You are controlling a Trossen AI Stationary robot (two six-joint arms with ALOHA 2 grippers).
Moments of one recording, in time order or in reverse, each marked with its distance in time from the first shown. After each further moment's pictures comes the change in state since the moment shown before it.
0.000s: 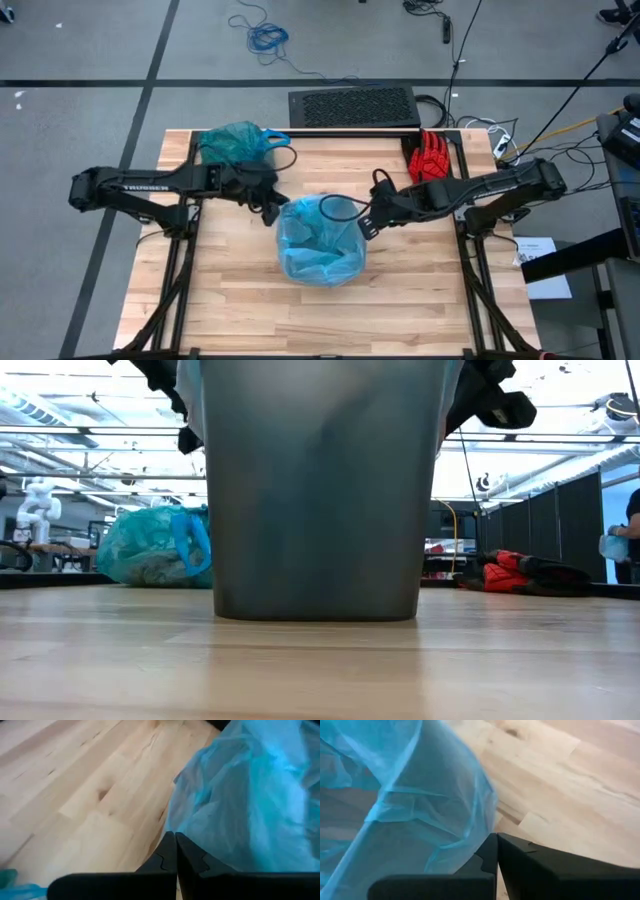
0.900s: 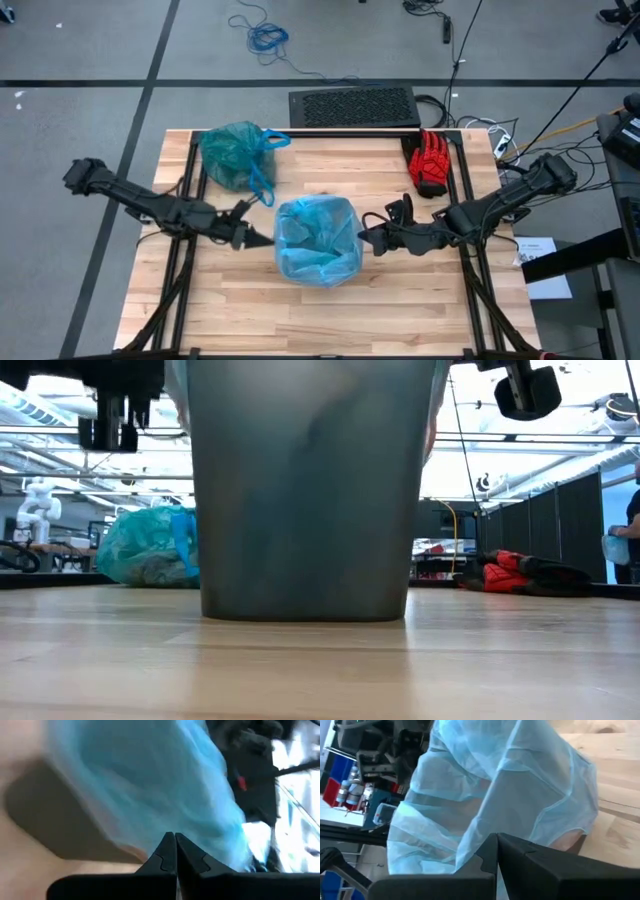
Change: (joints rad) left arm -0.424 -0.335 -0.459 0.555 -0.120 -0.760; right arm 0.258 -0.159 -0.283 0.603 0.262 0.274
